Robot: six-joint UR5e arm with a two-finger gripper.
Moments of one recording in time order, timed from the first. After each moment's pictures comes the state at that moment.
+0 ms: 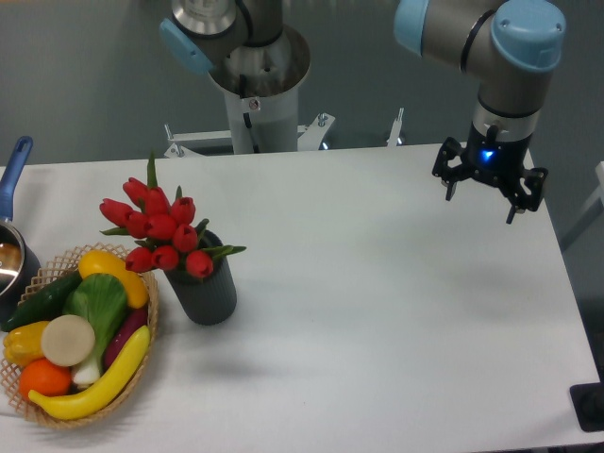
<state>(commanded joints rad) 2.83 -1.82 -1.59 -1.13 1.49 1.38</state>
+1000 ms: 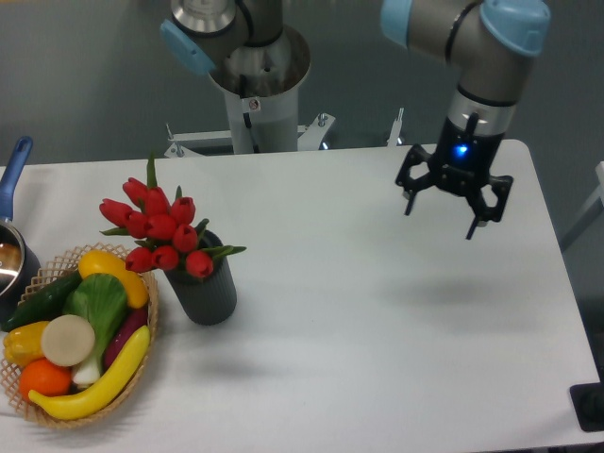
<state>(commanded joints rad) 2.84 -1.68 -1.83 -0.95 0.97 1.29</state>
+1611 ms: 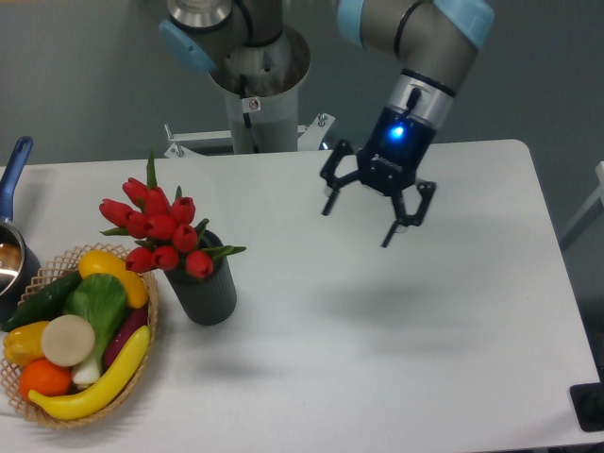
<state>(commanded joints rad) 2.79 -1.64 -2.01 -0.93 0.53 1.36</state>
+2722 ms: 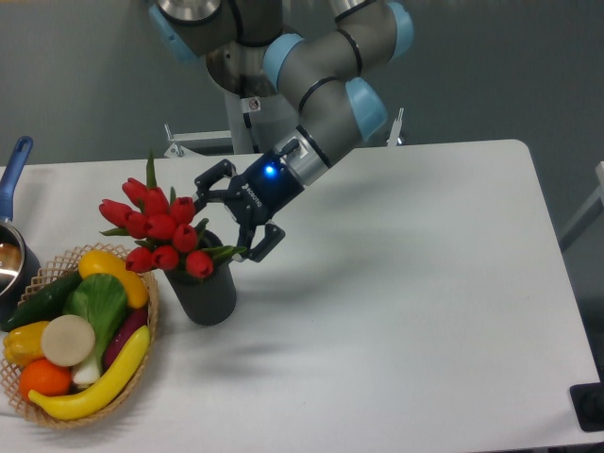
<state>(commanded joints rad) 2.55 -1.74 -2.10 -0.90 0.34 1.51</state>
